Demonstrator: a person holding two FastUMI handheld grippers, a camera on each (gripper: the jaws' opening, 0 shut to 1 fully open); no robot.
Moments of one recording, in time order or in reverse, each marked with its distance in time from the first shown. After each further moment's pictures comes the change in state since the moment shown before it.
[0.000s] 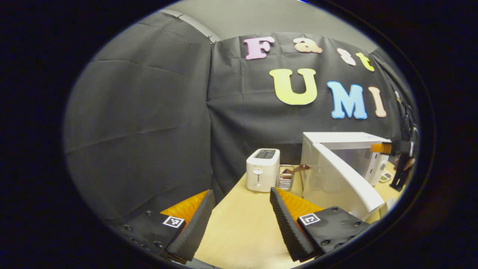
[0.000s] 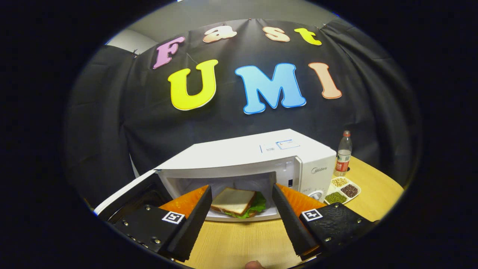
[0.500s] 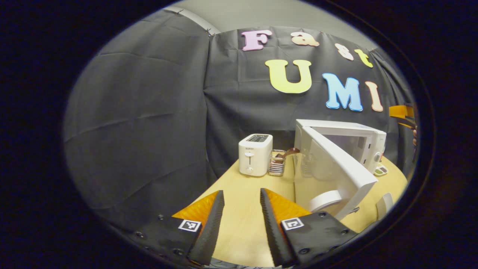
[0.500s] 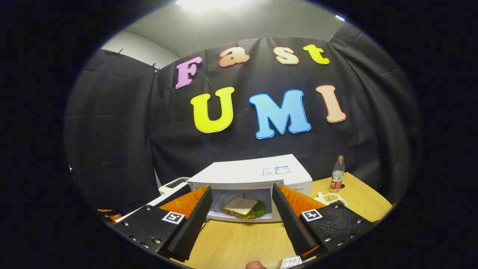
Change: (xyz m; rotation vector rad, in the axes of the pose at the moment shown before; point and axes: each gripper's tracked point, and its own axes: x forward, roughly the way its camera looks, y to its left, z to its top) left arm -0.025 -0.039 -0.041 -0.040 0.079 -0.035; right arm -0.104 -0.008 0.060 -0.021 -0.099 0.130
